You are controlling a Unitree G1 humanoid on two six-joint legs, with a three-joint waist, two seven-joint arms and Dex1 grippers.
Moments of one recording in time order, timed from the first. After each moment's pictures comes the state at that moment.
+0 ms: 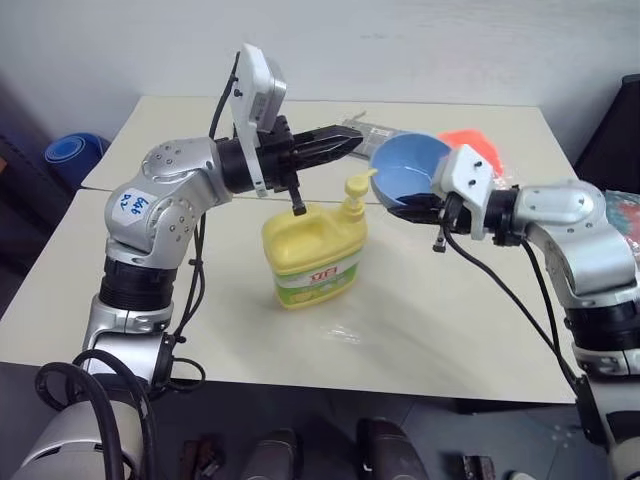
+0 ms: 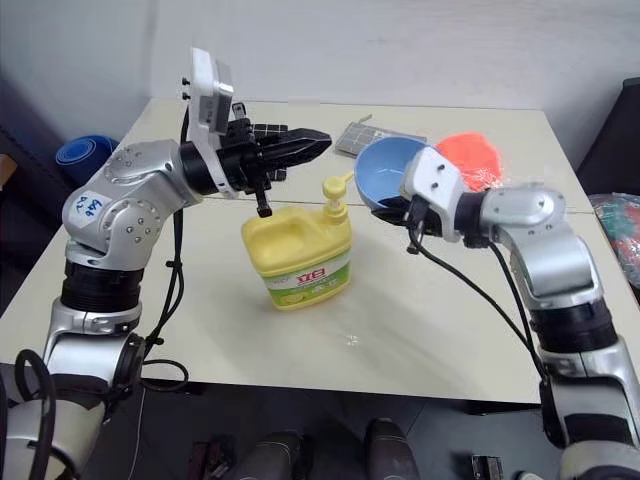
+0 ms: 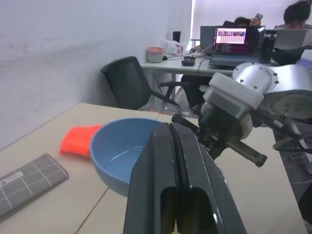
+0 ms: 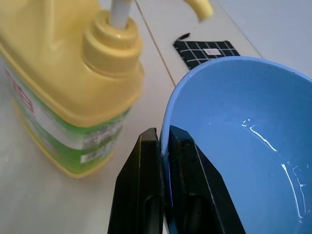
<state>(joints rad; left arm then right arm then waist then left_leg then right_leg) -0.97 0.49 -0.06 0.00 -0.64 0.62 -0.79 -0.83 -0.73 0.12 -0.03 0.26 0.47 1.08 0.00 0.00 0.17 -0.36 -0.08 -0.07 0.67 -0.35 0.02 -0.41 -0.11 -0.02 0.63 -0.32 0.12</state>
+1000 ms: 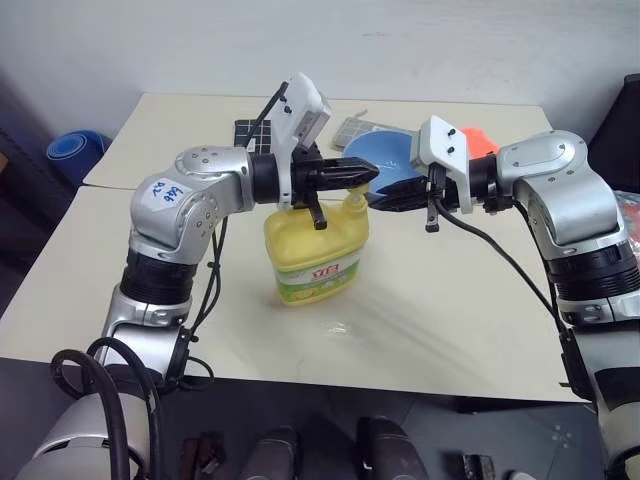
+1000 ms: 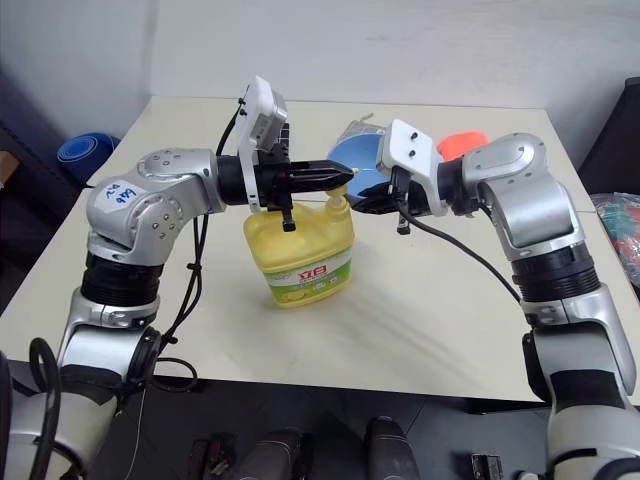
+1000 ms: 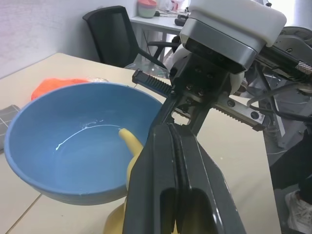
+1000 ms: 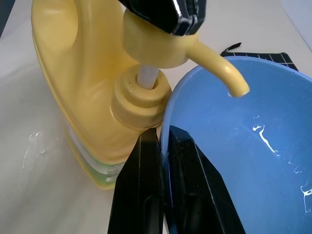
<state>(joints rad) -1.03 0.44 -0.12 0.00 -0.54 0.86 -0.79 -1.02 -0.71 0.23 0.16 0.21 0.45 1.27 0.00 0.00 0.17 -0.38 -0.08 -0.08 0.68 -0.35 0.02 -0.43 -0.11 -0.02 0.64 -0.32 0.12</state>
